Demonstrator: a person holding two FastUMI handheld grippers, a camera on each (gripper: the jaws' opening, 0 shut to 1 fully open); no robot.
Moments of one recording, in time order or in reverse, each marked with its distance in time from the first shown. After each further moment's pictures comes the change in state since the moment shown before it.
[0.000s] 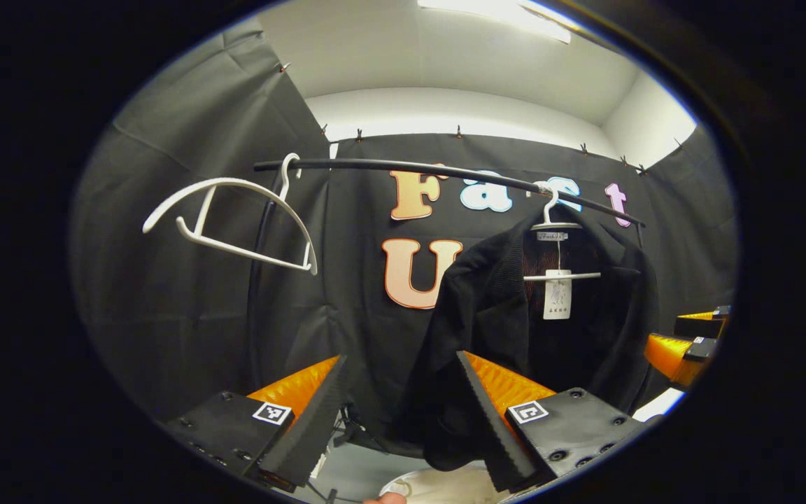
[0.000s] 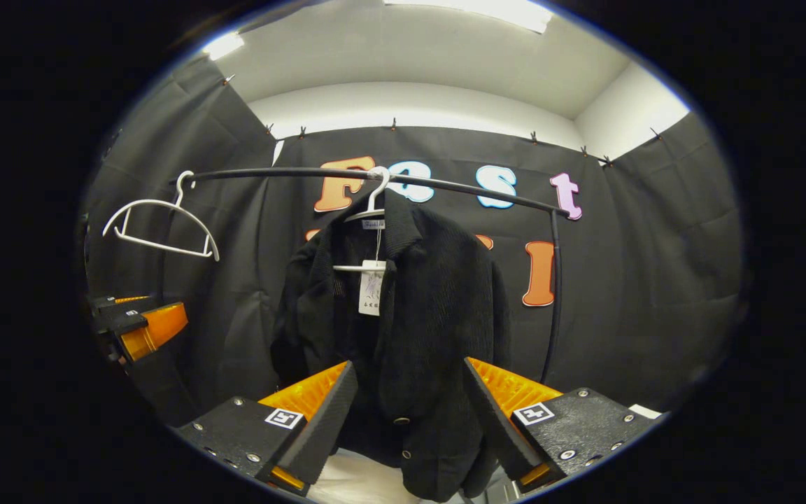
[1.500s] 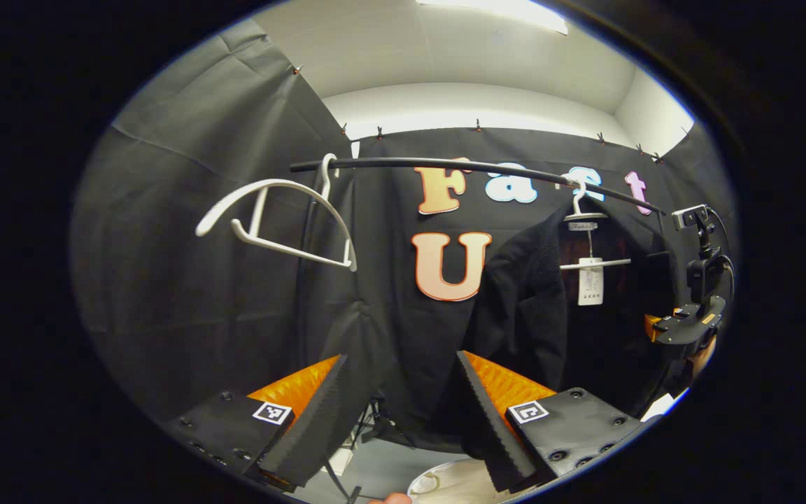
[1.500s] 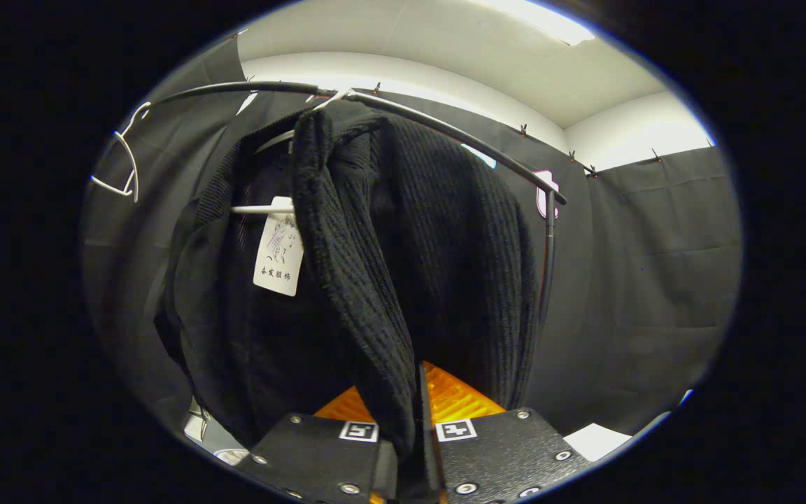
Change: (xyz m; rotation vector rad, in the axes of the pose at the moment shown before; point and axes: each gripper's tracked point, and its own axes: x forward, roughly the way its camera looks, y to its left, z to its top) left arm -0.014 0.040 -0.001 0.054 0.006 0.075; right arm 0.125 -0.062 -0.038 -0.124 0.060 -0.198
